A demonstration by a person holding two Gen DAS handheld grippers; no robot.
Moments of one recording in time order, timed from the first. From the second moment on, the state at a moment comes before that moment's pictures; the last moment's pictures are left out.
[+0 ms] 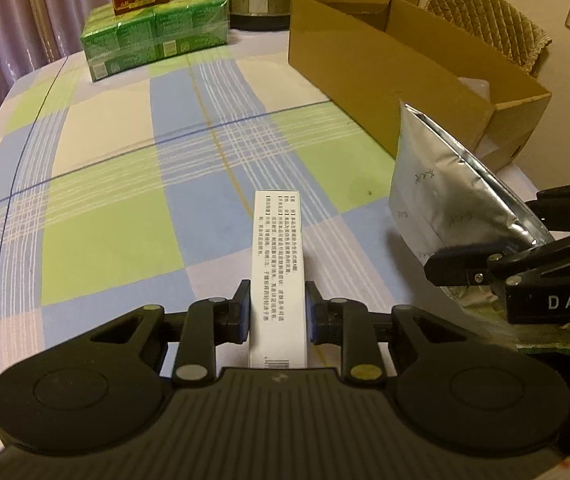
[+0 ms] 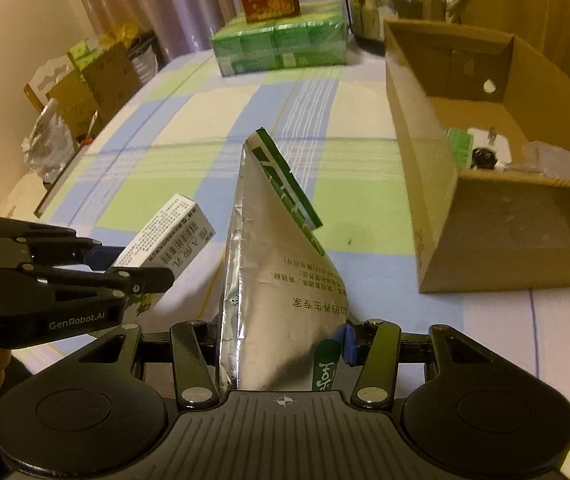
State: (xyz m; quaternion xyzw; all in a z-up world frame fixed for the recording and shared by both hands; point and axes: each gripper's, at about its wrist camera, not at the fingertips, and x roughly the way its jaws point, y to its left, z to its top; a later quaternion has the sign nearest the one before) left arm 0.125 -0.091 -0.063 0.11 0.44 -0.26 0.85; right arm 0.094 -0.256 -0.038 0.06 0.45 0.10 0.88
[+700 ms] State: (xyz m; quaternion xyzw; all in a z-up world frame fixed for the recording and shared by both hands) left arm 0.142 -0.172 0.001 0.11 0.37 -0.31 0.87; right arm 0.108 -0.337 0.059 0.08 0.35 0.05 0.93
